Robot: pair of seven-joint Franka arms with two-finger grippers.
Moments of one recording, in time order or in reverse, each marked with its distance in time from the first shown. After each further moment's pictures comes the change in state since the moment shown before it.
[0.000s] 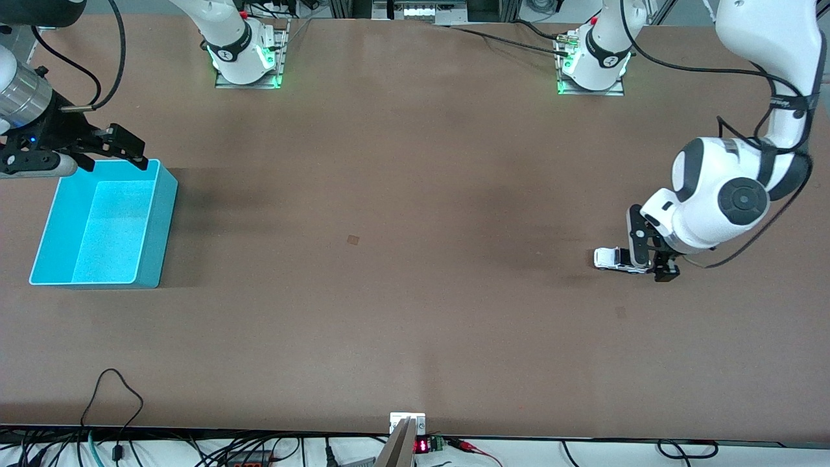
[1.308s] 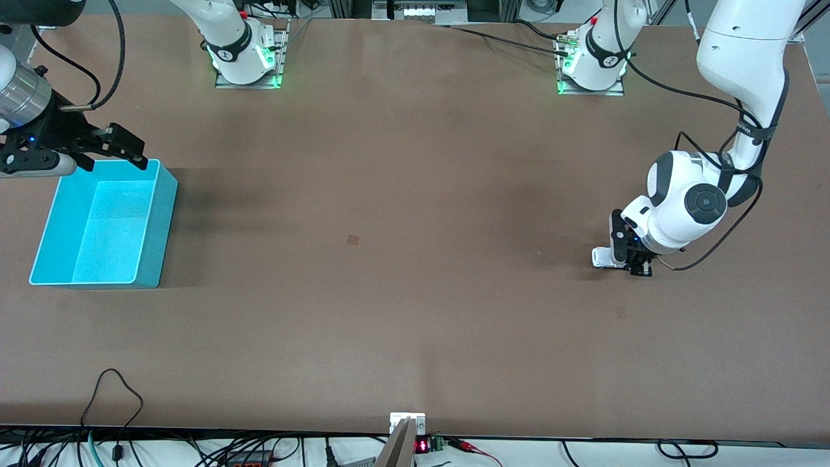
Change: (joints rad) left arm 0.025 0.106 -0.006 -0.071 0.002 0.216 0.022; right arm 0.000 -0.001 0.000 0.000 0.000 0.000 0.000
